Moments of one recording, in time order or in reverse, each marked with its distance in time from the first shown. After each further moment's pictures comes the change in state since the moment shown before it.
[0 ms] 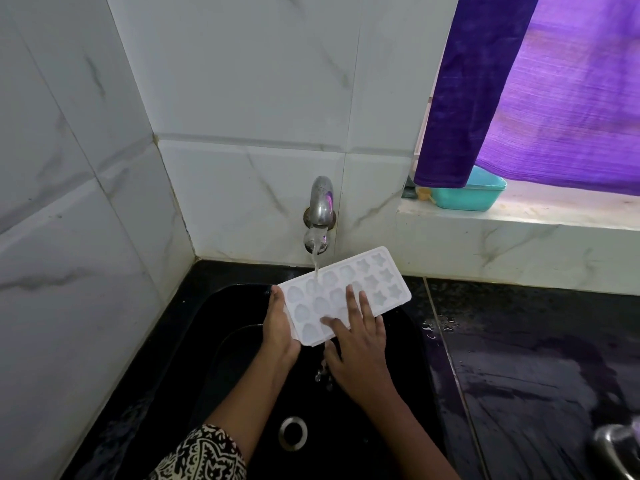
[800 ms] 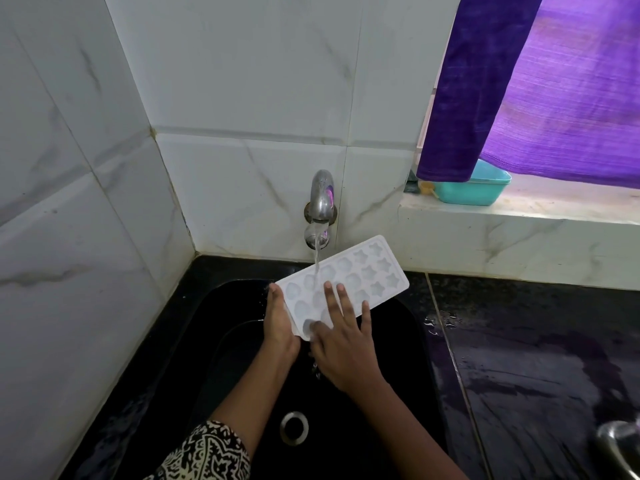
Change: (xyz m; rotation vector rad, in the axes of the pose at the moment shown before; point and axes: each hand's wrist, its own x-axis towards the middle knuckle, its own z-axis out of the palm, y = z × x) left_hand 0.008 -0.004 -0.002 -0.050 -0.017 0.027; right_hand 0.014 -0.003 0.021 -0.155 -0.035 -0.104
